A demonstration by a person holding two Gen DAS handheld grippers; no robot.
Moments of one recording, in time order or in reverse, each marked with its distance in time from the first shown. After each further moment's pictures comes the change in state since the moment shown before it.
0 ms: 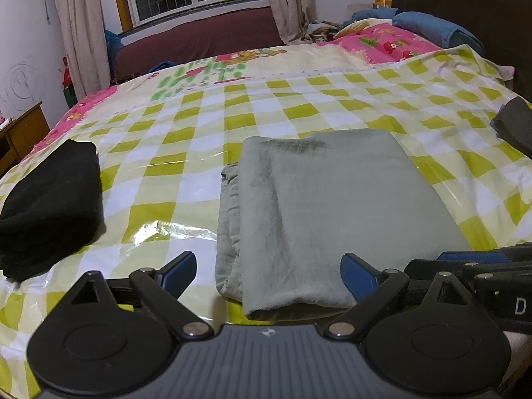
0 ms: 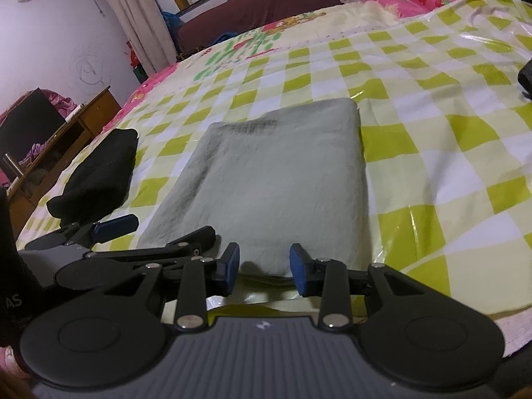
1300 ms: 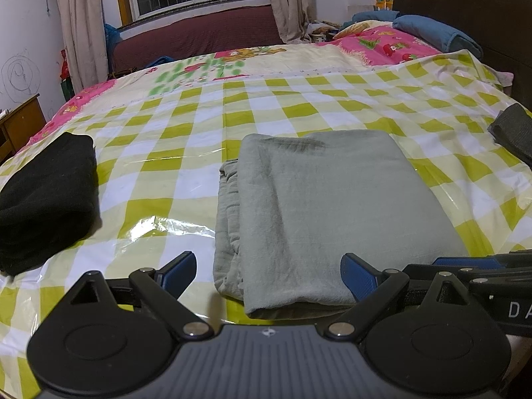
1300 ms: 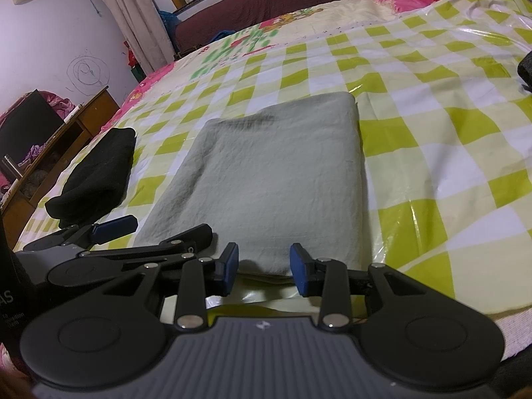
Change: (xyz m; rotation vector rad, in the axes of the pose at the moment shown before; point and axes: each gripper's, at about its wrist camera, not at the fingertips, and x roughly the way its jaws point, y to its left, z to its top) left arm 0.001 0.004 -0.001 -0.020 0.005 -0.022; right arm 0.002 0.000 0.000 0.009 0.004 -0.002
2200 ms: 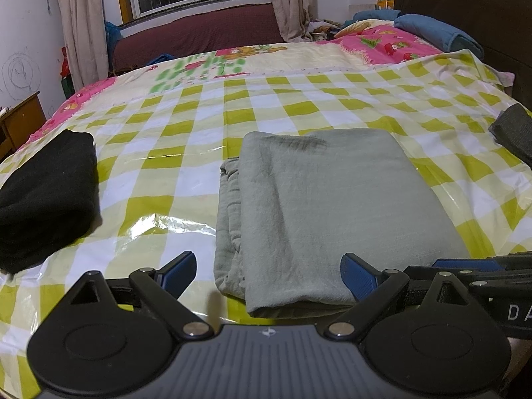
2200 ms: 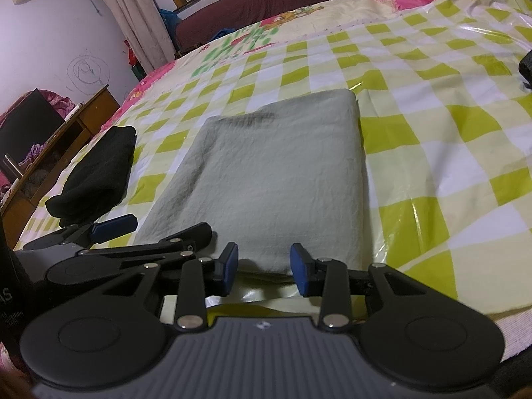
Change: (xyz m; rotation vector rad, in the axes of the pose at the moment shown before) left arm 0.000 0.002 -0.001 -0.005 0.005 -0.001; right arm 0.001 0.001 -0.002 -0.001 0.006 0.002
